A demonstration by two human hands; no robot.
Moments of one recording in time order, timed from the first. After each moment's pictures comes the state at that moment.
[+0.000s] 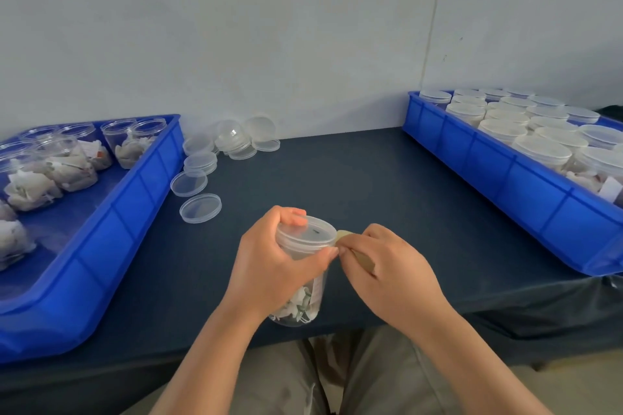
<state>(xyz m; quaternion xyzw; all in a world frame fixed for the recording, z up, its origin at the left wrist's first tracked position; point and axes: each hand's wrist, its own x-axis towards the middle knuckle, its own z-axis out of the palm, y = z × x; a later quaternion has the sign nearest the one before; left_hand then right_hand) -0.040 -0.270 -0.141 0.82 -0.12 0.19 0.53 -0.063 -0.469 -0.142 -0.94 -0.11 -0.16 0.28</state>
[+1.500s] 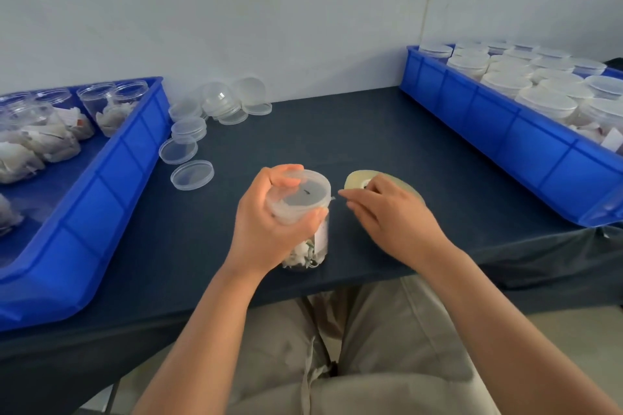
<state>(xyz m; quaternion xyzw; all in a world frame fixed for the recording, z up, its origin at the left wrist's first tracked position) -0.025 -0.269 -0.163 0.74 -0.19 0.20 0.62 -0.018 -0.499 -0.172 -0.97 -0.13 -0.13 0.18</state>
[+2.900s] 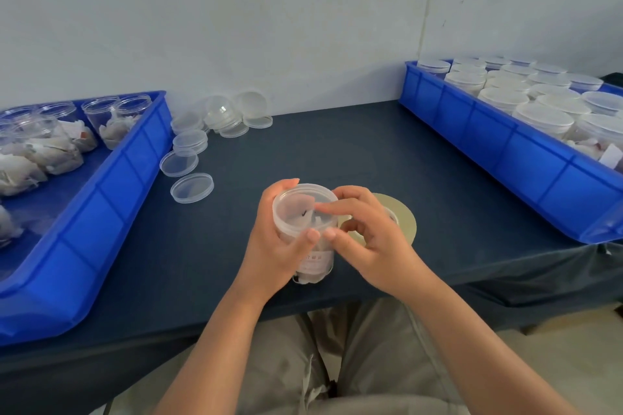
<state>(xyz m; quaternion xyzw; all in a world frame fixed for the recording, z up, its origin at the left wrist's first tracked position) -0.024 -0.274 -0.176 0.75 -0.20 0.14 0.61 -0.039 -0.468 -0.168 -0.78 -0.24 -0.14 0.56</state>
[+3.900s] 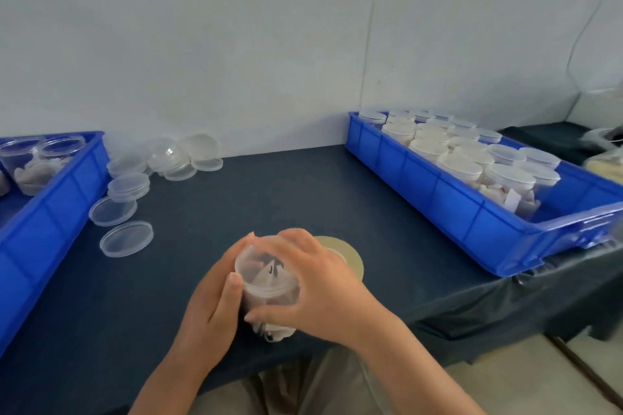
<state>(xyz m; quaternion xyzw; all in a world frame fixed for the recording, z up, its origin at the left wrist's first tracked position) -0.020 -0.269 -0.193 0.78 -0.21 0.16 0.56 -0.041 -0.470 -0.136 -0.90 -0.25 -0.14 0.33</state>
